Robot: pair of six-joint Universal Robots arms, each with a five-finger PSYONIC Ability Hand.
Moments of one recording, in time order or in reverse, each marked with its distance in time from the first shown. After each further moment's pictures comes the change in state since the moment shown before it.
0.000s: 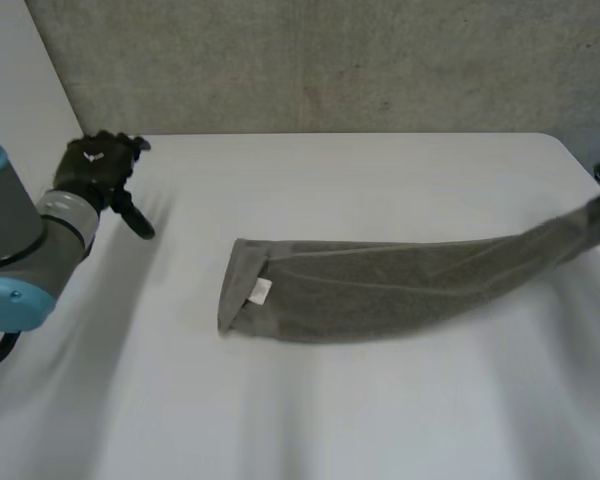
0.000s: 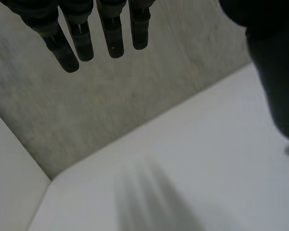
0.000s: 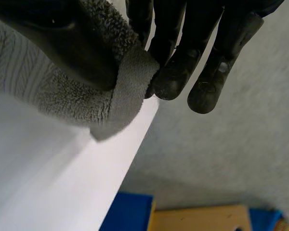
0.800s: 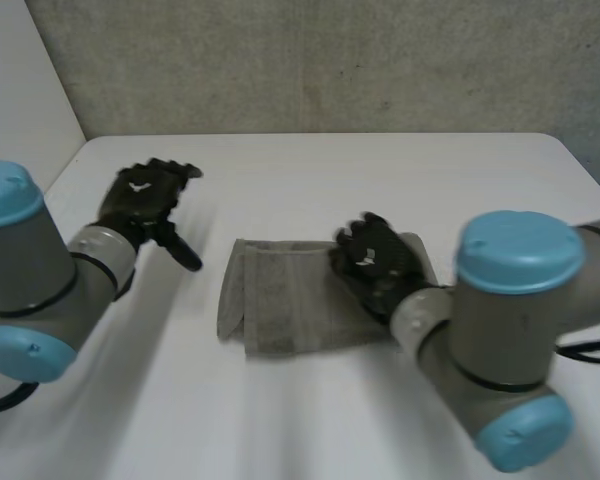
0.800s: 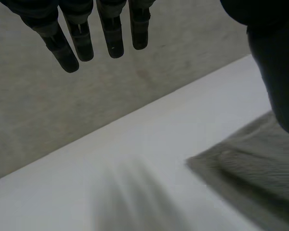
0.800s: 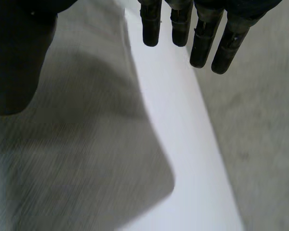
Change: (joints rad) left arm -0.133 0.075 -0.177 0.045 0.036 -0.074; right arm 0.670 0.028 0.197 -0.081 0.063 0.065; left_hand 0.000 0.000 0.001 0.000 0.001; right_hand -1.073 -1.090 -1.101 -1.087 -1.103
